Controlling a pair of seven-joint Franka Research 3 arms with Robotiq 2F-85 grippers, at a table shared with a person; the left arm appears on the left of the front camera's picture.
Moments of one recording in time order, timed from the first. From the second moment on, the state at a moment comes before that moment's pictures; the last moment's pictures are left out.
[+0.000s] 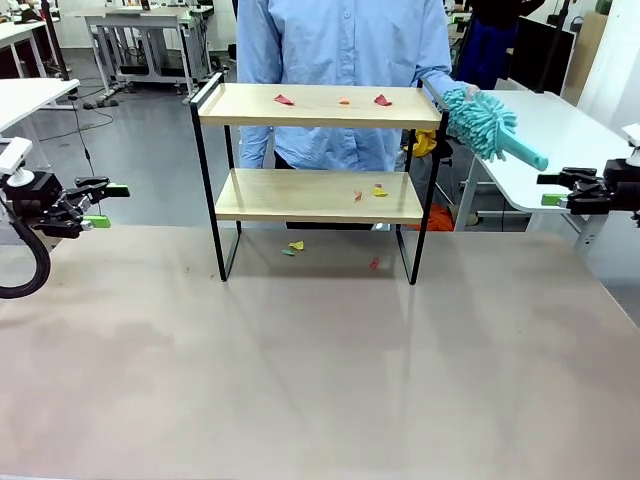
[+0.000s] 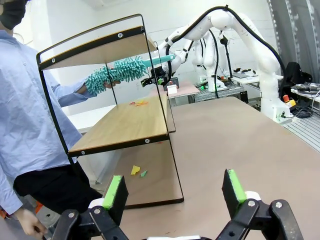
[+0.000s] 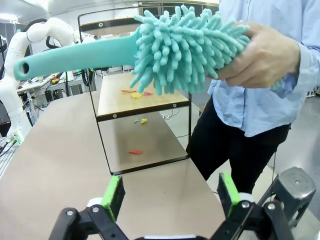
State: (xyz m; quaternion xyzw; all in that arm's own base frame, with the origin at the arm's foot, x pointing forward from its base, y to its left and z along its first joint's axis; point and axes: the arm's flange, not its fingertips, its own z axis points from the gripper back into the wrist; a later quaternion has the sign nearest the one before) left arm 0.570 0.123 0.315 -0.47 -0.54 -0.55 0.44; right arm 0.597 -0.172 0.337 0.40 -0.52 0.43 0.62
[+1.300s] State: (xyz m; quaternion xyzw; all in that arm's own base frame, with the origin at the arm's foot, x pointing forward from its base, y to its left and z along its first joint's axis) left arm 0.570 0.123 0.315 -0.47 -0.54 -0.55 0.44; right arm 0.574 -0.199 0.447 0.28 -0.53 0.40 0.70
